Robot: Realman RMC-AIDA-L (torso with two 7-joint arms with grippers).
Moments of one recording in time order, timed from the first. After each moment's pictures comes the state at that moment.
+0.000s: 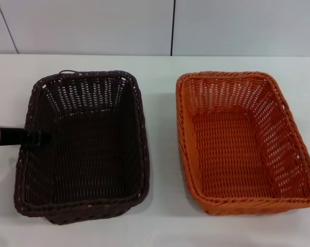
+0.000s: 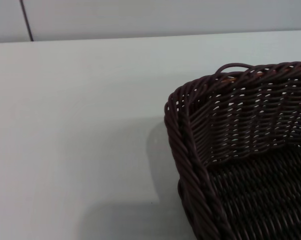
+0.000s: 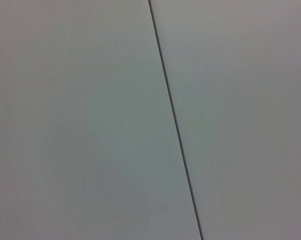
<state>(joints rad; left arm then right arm) -0.17 -2.06 -1.64 -1.62 2.75 -1.10 0.10 0.35 2.07 -2.16 -0.55 -1.93 1.21 2.95</state>
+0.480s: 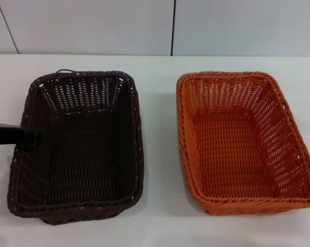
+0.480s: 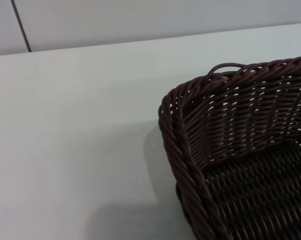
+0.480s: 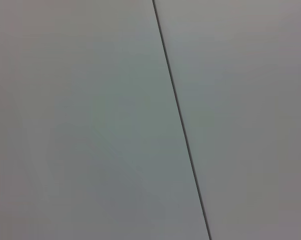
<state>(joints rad) -0.17 -2.06 -1.67 -1.63 2.74 -1.11 0.18 0.35 2.07 -2.17 -0.56 -1.93 1.21 2.95</state>
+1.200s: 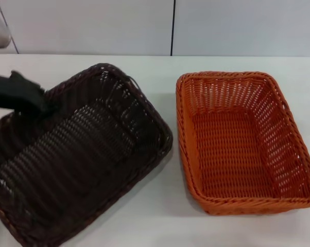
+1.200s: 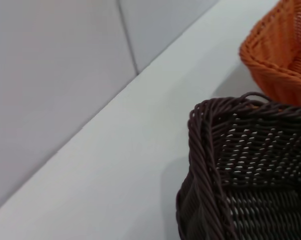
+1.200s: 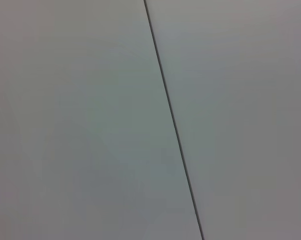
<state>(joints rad) -0.45 -2.05 -2.05 -1.53 2.48 -1.43 1.09 0.33 2.08 -2.17 -0.58 -1.93 1.22 2.95</state>
